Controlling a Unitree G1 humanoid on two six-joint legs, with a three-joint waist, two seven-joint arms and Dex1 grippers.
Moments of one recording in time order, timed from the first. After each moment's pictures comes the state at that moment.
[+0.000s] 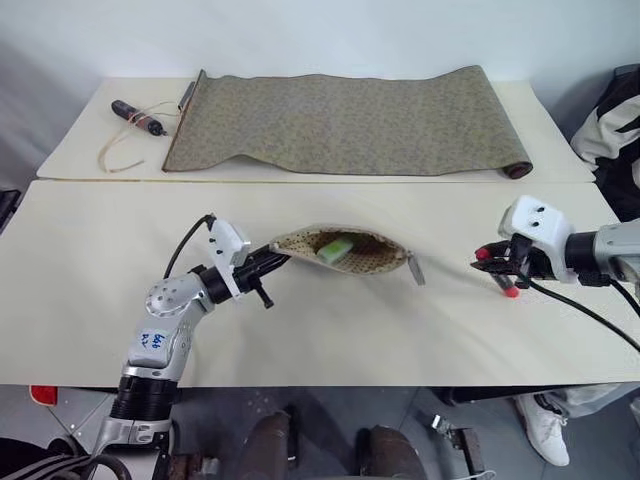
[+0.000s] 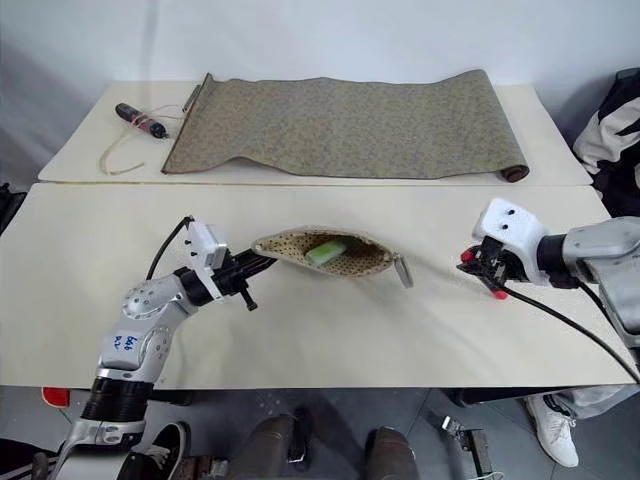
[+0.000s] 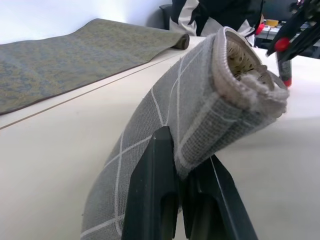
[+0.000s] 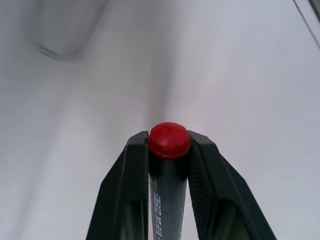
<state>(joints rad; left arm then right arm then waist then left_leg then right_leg) -0.35 0.40 0.03 -0.03 -0.37 0.17 -0.76 -0.51 -1.16 0.12 -0.03 0.20 0.50 1.07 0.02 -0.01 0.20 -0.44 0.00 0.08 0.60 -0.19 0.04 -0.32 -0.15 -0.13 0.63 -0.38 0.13</state>
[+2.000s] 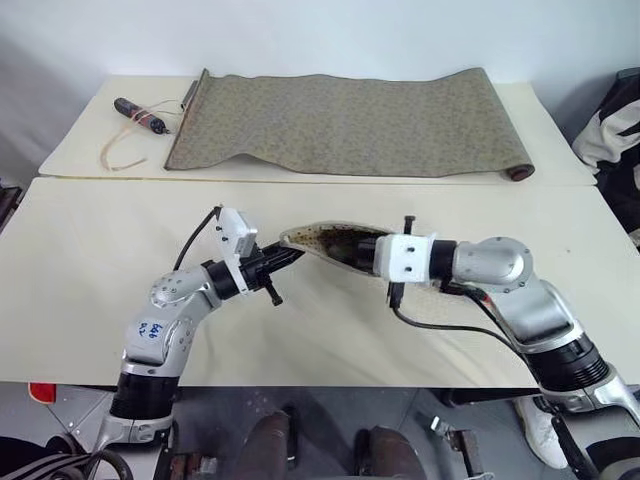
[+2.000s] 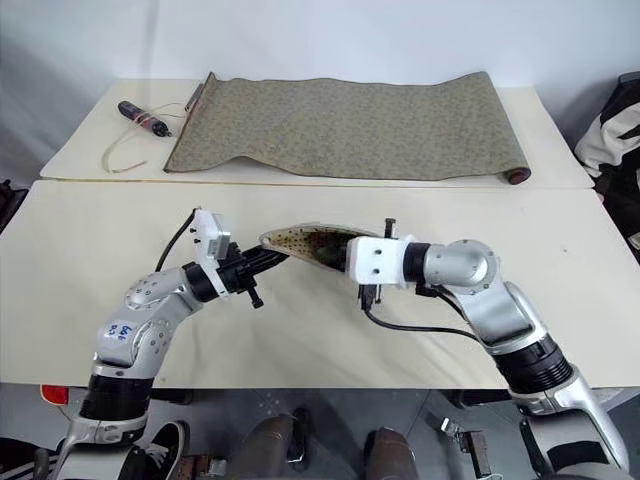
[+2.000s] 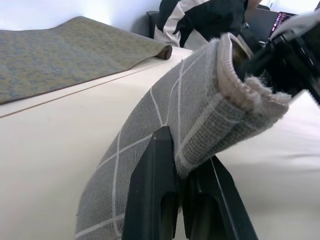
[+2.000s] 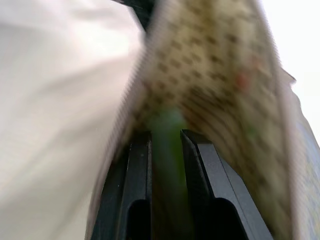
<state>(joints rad) -0.38 0.38 0.02 -0.16 -0.47 0.42 -0.73 -0.58 -0.65 0.31 -0.18 -0.03 0.02 0.93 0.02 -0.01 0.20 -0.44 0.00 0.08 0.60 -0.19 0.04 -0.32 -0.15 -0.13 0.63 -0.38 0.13</state>
